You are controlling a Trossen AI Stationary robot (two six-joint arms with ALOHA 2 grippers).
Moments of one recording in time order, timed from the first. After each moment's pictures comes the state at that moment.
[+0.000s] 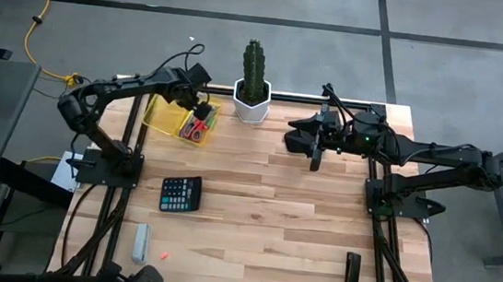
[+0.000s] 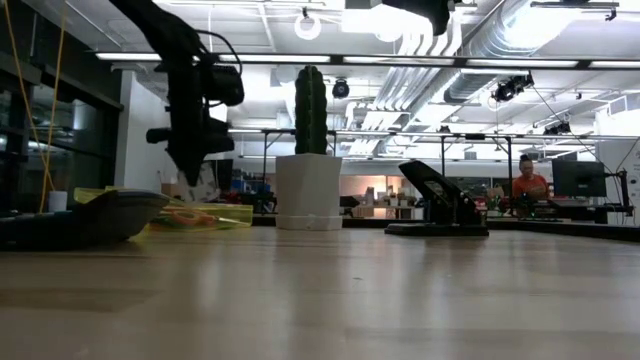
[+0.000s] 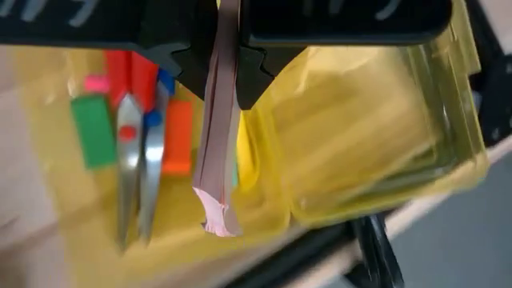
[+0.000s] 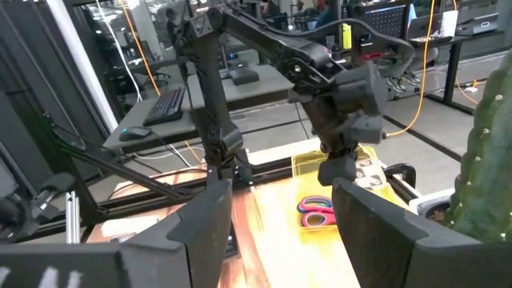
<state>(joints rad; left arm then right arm) 0.89 1.55 1.04 -0.78 -0.27 -0.21 -0.12 1.04 0.88 0.09 0.01 0.16</state>
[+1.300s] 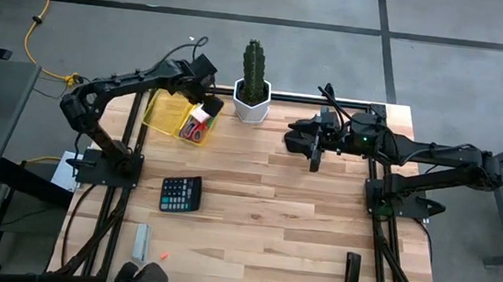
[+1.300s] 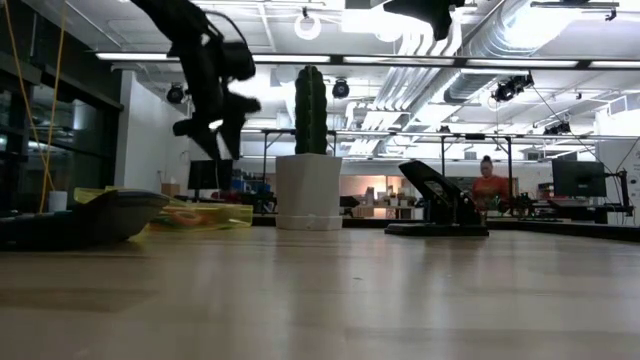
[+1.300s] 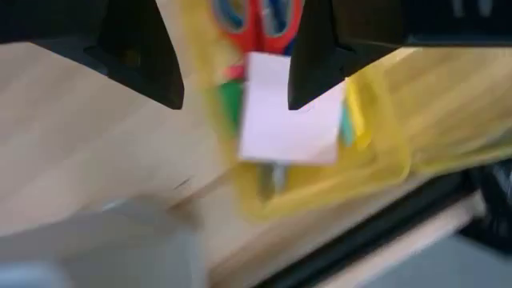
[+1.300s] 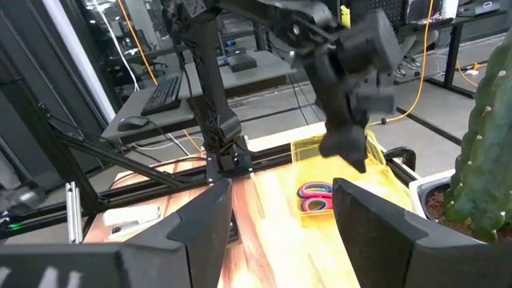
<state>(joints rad) 0.86 1.58 1.19 -0.82 -0.02 -0.26 -0.12 1.04 0.88 0.04 0.01 0.18</state>
